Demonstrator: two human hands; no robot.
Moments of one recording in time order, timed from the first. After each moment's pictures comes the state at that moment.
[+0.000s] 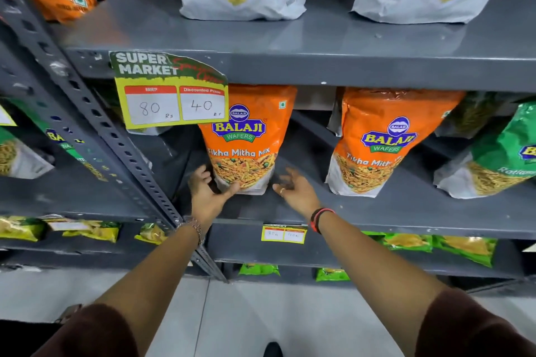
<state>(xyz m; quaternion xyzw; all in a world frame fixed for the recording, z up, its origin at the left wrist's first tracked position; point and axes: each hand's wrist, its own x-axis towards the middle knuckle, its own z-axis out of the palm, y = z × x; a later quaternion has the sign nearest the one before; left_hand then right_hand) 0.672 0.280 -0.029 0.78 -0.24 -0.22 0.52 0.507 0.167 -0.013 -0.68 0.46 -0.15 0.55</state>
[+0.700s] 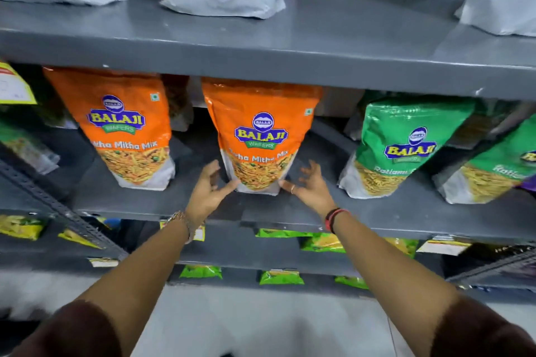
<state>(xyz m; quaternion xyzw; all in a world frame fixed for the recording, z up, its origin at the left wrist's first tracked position) 0.472 0.169 -0.020 0.71 -0.32 -0.32 0.54 0.286 0.047 0.002 -0.64 0.47 -0.22 0.57</state>
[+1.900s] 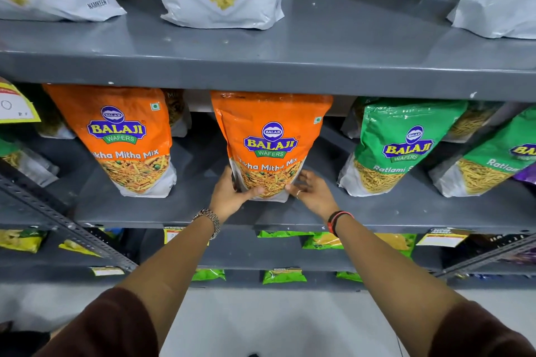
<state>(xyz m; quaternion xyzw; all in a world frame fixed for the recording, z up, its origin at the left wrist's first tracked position) 0.458 0.148 -0.009 0.73 -0.36 -0.36 0.46 0.281 0.046 -0.005 -0.66 0.47 -0.20 0.56</state>
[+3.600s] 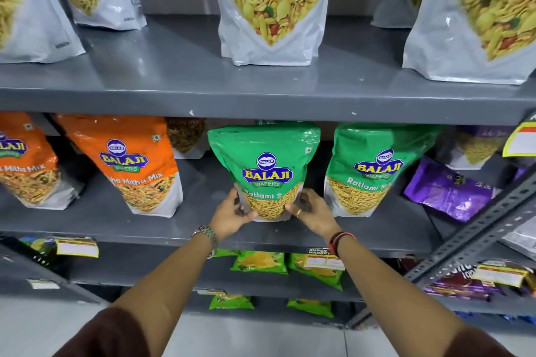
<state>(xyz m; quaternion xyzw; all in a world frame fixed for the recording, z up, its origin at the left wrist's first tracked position) 0.191 0.018 0.006 0.72 -0.36 -0.39 0.44 0.016 -0.087 0.010 -0.68 0.44 -0.21 0.54</state>
